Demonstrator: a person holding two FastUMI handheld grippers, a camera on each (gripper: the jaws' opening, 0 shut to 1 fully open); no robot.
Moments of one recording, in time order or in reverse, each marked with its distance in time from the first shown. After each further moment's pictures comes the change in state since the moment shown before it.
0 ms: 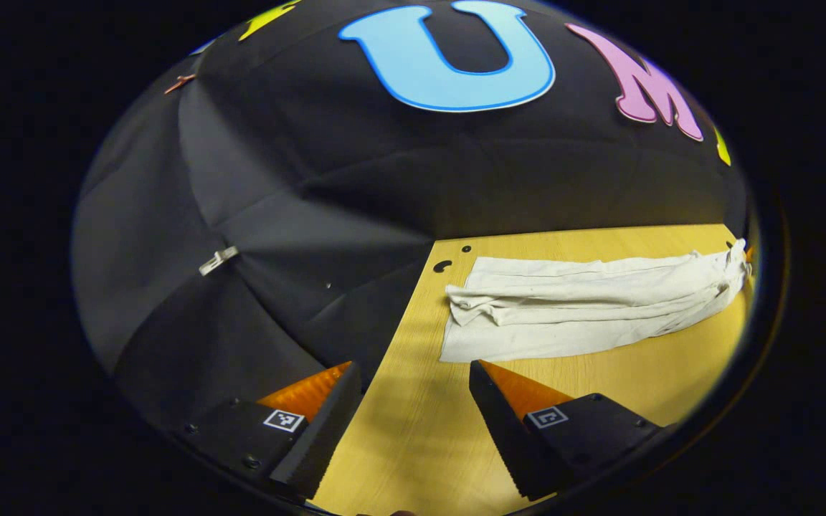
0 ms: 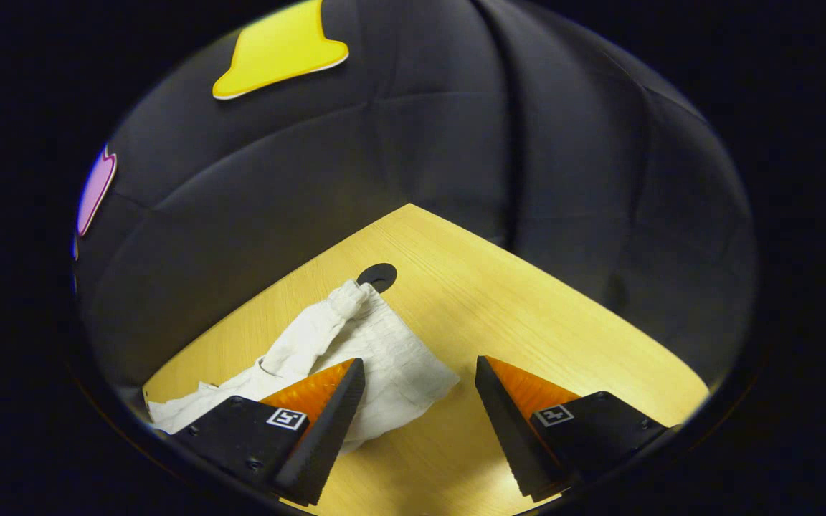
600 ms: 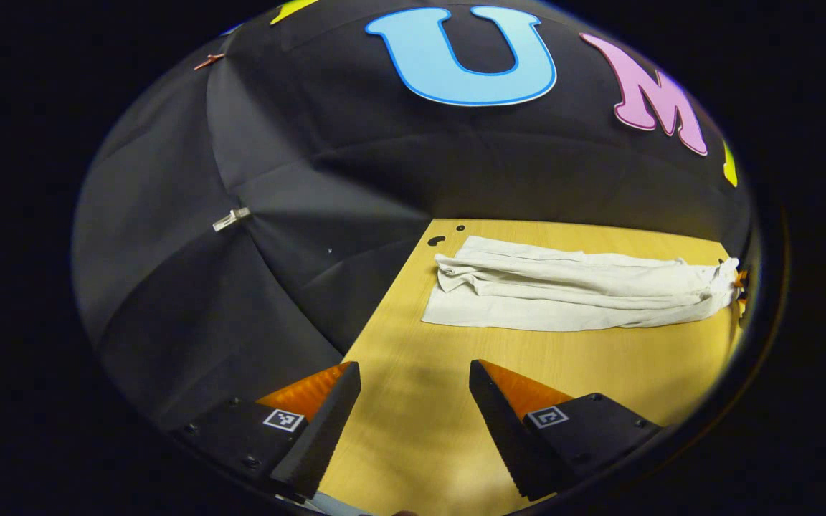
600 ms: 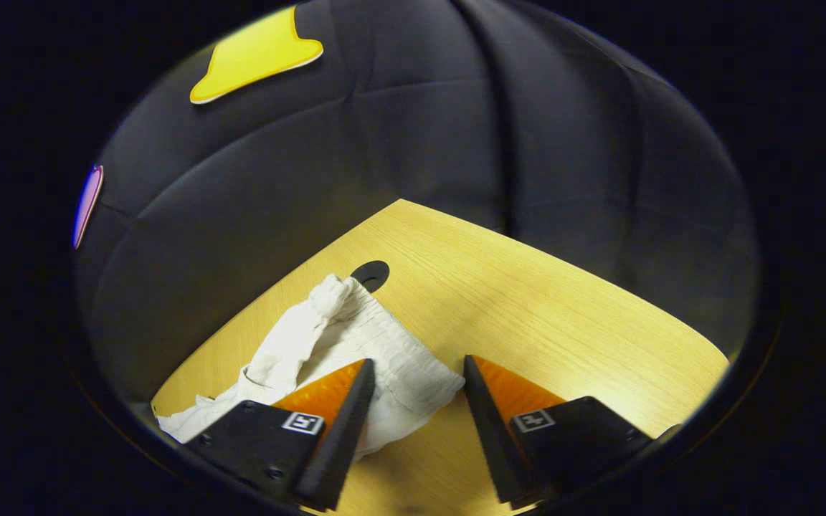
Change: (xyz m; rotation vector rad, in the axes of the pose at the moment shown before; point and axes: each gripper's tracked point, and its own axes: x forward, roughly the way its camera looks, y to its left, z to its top) left arm -0.050 -0.031 -0.035 -0.094 0.071 -0.018; right arm 0.018 -0.003 -0.006 0.038 -0.014 -0.016
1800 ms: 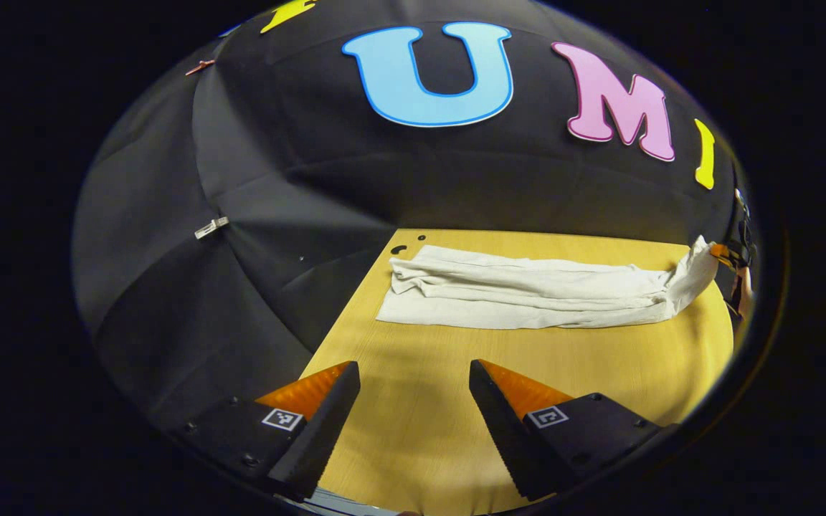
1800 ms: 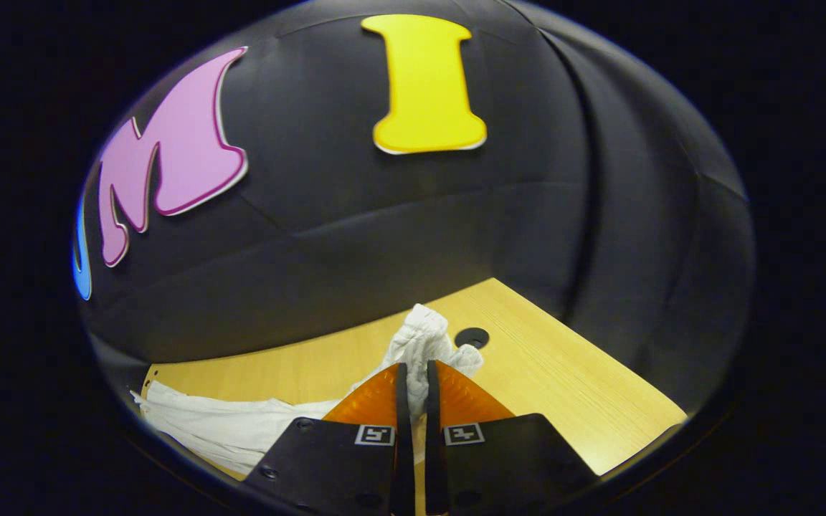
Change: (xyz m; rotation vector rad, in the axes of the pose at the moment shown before) left arm -0.062 -0.045 0.012 0.045 -0.061 -0.125; right arm -0.119 0.151 0.063 -0.300 -0.257 0.259
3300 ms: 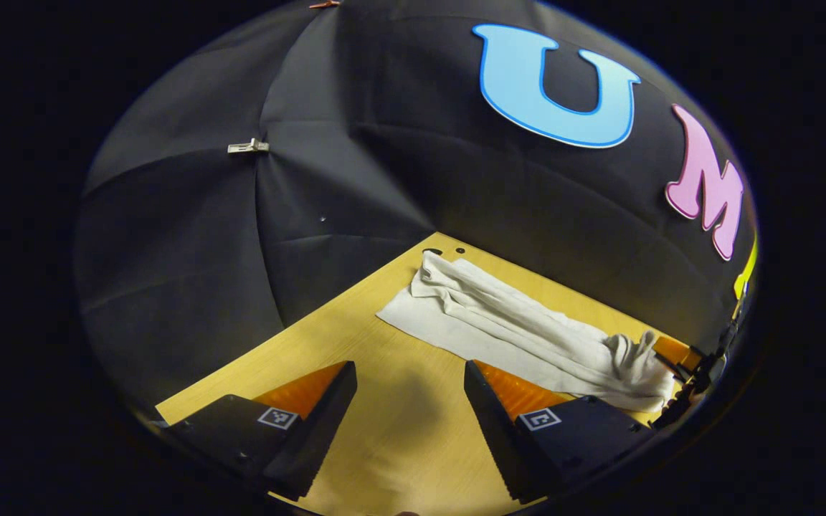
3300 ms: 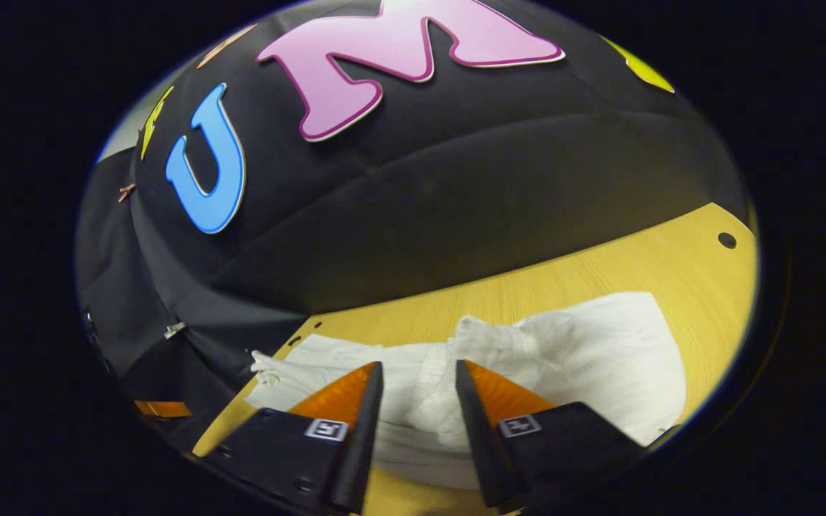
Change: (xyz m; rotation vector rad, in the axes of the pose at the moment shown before) left arm 0.111 0.034 -0.017 -0.424 -0.054 0.056; right arm -0.076 0.325 -0.187 0.019 0.191 0.603
